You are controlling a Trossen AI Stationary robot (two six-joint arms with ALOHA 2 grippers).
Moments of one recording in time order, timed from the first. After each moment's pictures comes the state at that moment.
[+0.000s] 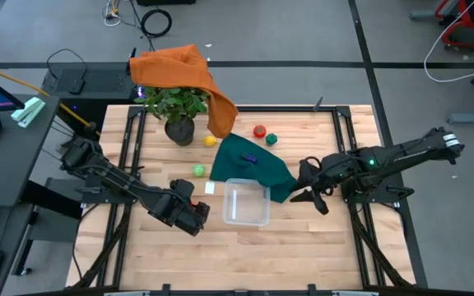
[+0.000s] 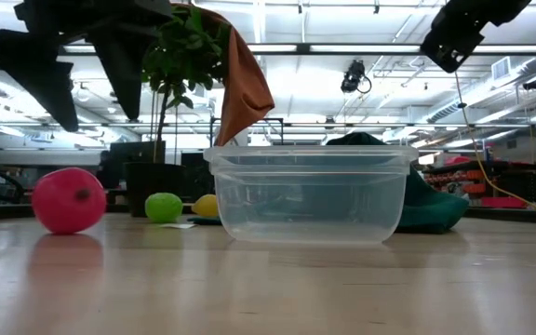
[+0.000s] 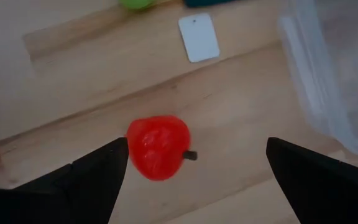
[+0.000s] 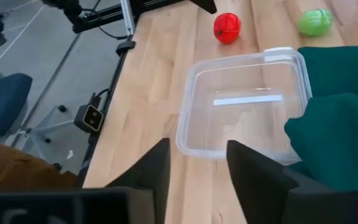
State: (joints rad) left arm -0.50 1.60 1.20 -1.07 -0.41 -1.72; right arm 0.22 0.87 0.71 -0.37 -0.11 0.34
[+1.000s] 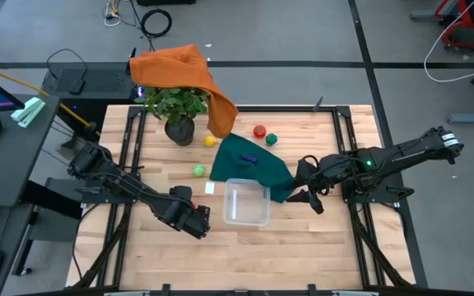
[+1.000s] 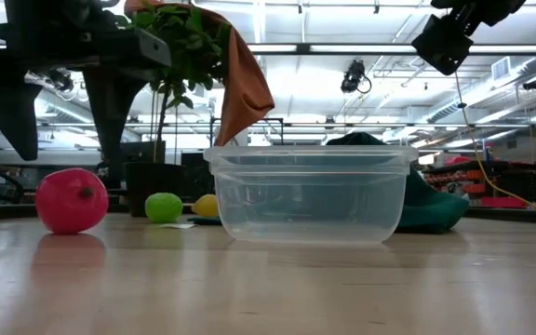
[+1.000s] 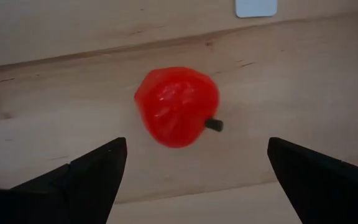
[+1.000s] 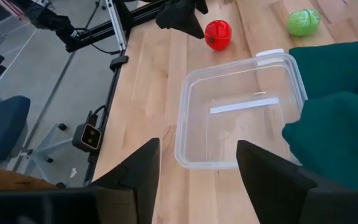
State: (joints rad) left arm -0.50 1.71 1.20 -1.07 -0.25 -1.93; right arm 0.22 0.89 0.71 -0.32 -0.08 0.43
